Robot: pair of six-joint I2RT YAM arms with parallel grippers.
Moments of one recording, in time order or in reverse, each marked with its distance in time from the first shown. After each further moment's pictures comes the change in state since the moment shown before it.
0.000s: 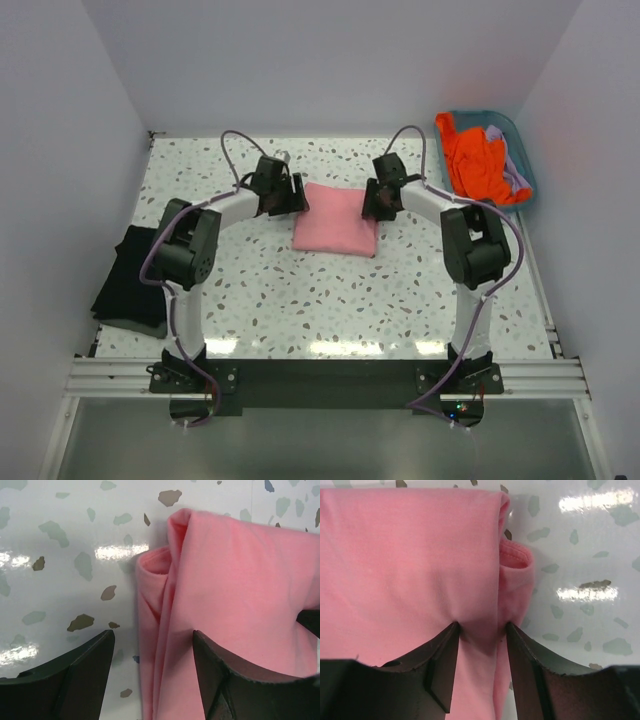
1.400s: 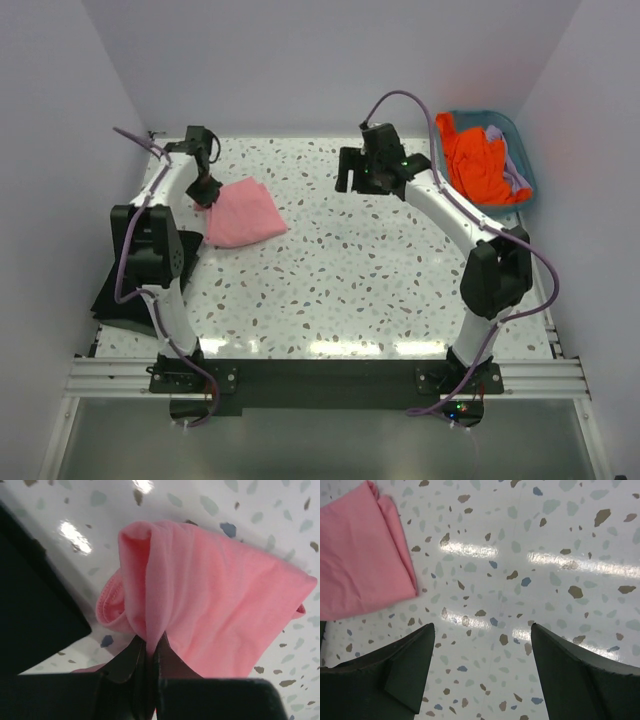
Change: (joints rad) left arm 0.320 -0.063 0.310 -0.804 -0.417 -0.424; right arm 0.122 -0.246 0.190 -0.158 -0.032 -0.055
